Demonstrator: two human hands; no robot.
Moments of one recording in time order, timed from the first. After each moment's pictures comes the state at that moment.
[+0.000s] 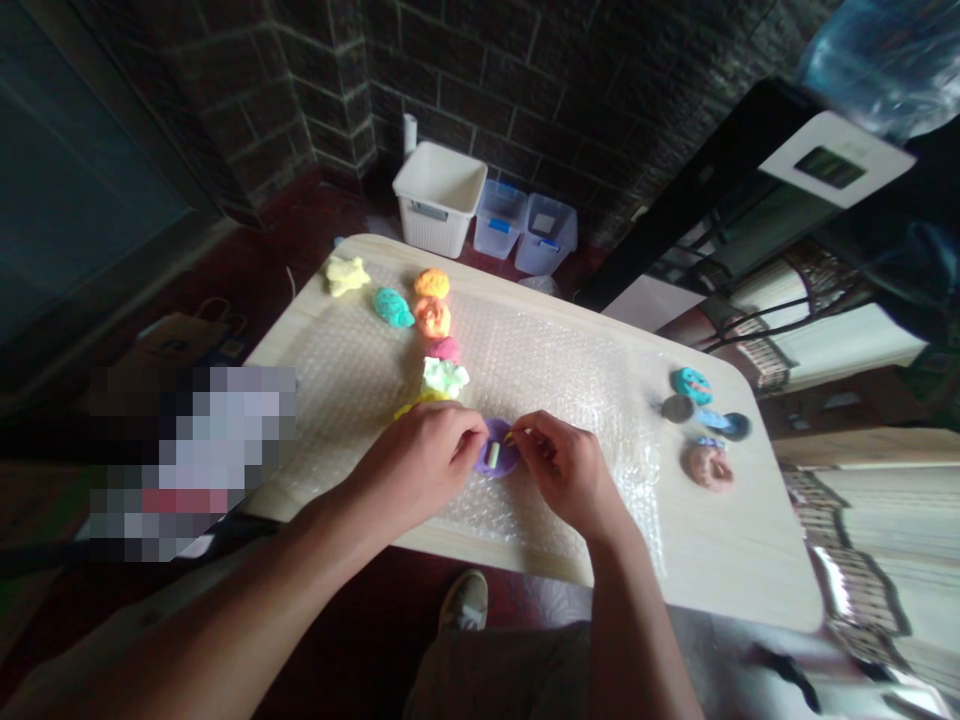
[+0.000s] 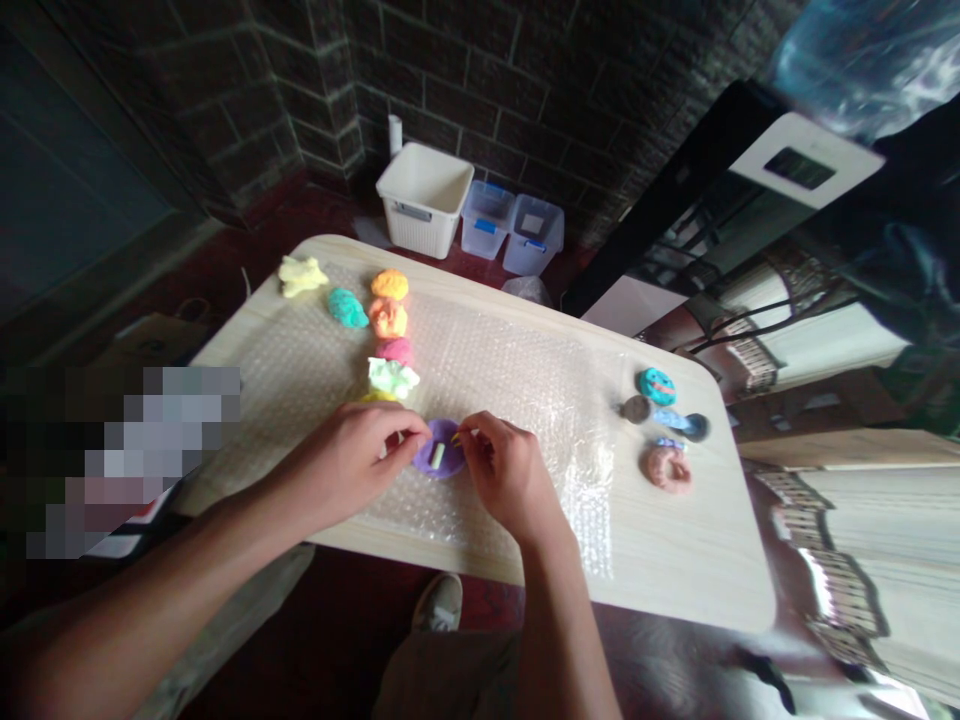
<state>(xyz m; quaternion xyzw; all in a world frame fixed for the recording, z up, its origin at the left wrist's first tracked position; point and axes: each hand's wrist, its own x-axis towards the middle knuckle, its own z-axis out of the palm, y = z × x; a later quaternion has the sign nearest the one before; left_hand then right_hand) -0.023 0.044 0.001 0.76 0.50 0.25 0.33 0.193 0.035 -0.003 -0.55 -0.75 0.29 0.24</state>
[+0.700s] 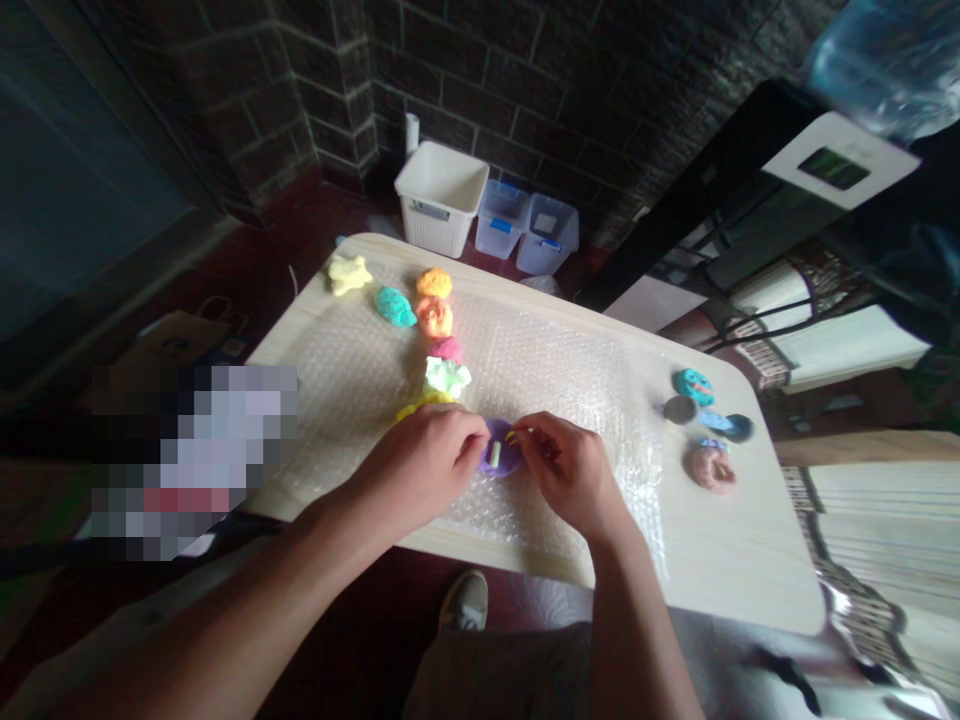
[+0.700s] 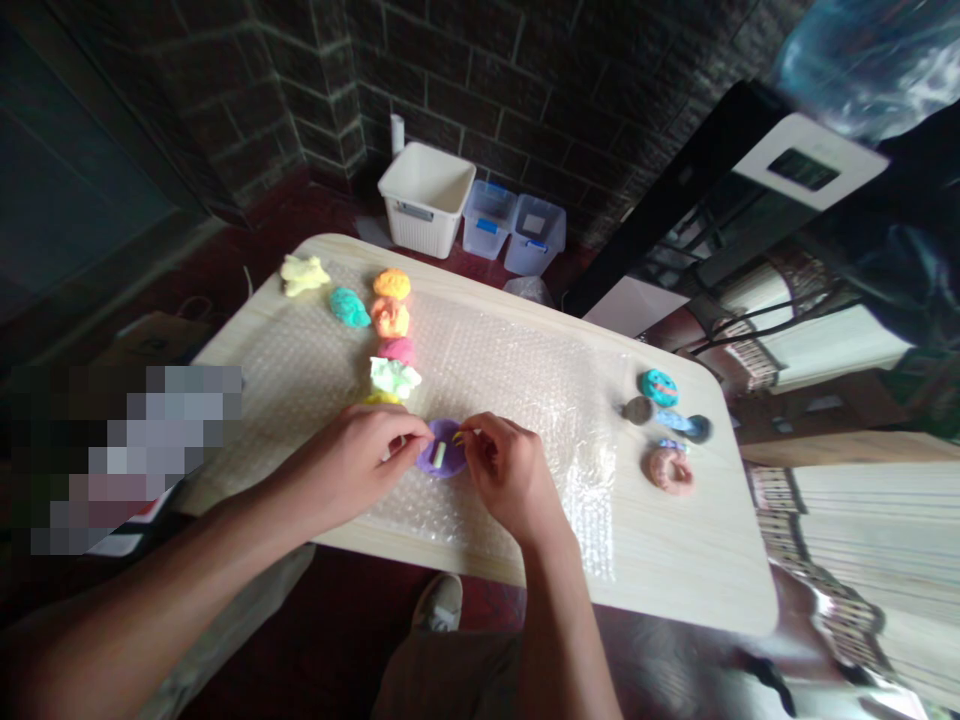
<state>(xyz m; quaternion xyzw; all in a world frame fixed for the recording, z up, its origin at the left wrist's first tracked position) -0.023 0.044 0.002 0.77 0.50 0.22 0.33 0.193 0.034 -0.003 -0.55 -0.75 0.27 0.26</state>
